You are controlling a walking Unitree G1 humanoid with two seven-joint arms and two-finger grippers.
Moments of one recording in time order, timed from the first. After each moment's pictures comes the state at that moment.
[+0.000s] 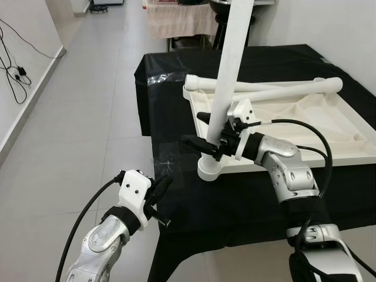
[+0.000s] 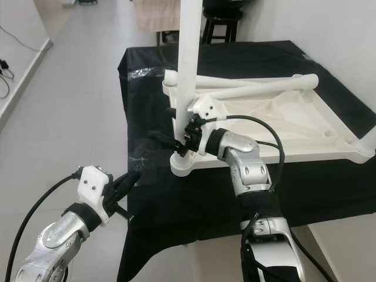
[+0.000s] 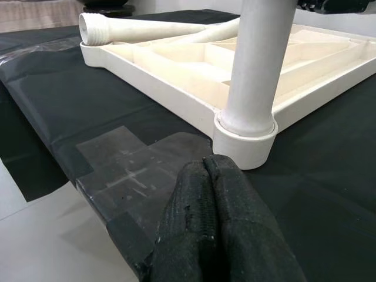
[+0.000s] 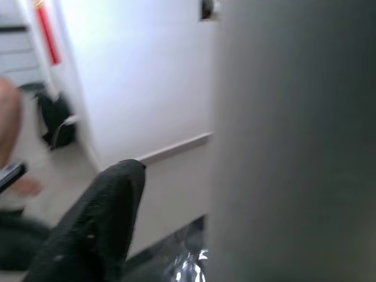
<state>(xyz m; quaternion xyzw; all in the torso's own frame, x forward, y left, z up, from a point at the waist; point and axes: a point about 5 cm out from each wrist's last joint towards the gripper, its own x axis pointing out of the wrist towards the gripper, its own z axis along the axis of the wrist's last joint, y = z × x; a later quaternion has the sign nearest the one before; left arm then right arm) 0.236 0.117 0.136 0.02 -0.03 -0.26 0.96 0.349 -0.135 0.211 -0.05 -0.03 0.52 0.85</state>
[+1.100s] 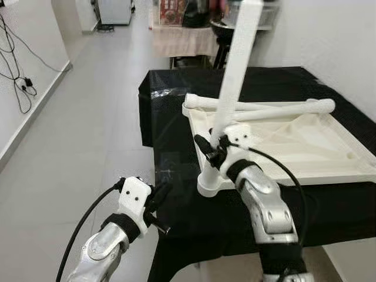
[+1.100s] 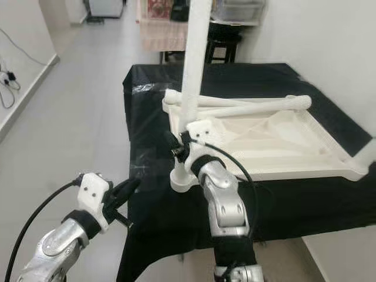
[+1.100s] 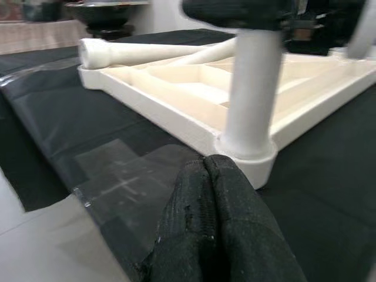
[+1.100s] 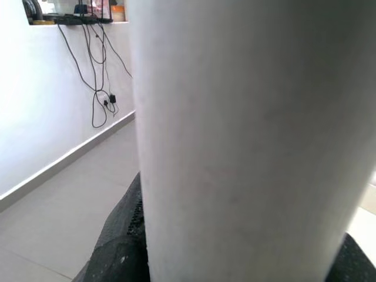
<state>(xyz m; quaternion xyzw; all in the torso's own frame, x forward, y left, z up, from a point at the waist) 0.234 0.117 0.133 0.02 -0.03 -0.26 0.96 0.330 -0.105 0.180 -0.02 -0.02 0.23 0.97</state>
